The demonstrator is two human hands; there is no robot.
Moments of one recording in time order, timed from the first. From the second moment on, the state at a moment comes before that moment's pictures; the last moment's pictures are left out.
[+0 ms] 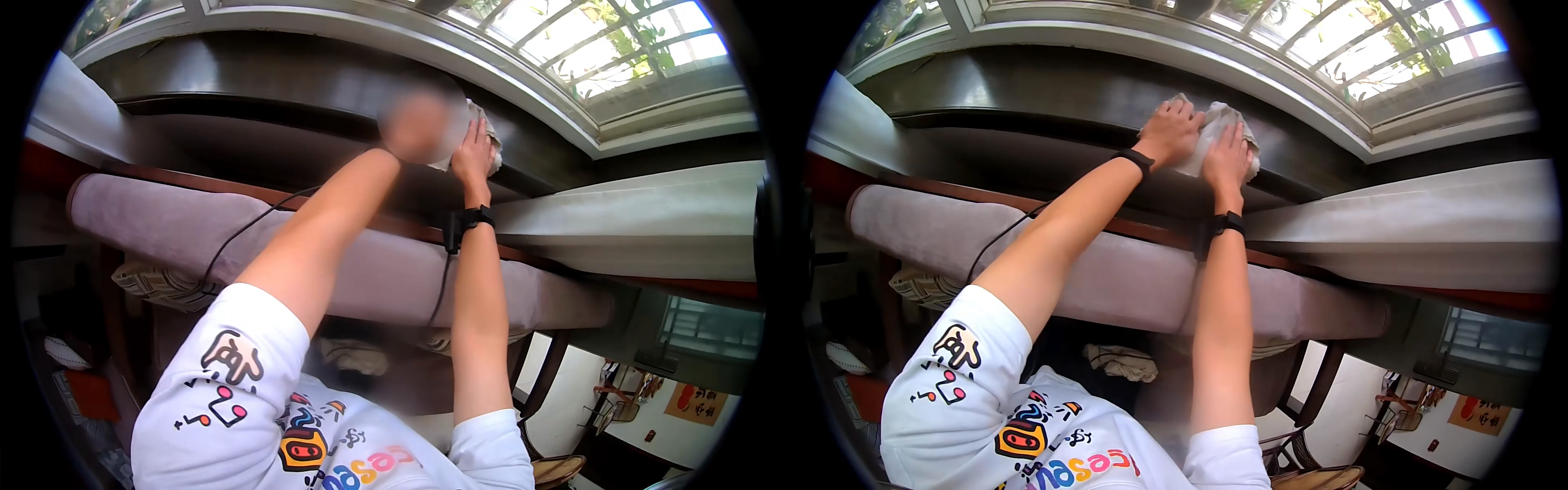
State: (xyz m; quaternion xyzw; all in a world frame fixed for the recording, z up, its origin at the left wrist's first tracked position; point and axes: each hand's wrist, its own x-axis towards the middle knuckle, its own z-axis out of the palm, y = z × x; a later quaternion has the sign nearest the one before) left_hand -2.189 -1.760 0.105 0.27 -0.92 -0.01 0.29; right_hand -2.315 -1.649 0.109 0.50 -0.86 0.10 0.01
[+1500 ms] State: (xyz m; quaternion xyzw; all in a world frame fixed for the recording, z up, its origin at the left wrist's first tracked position) left_hand -1.855 -1.825 0.282 0.10 -0.97 -0.11 0.21; right_hand -1.964 -1.604 0.317 0.59 -0.67 0.40 0.19
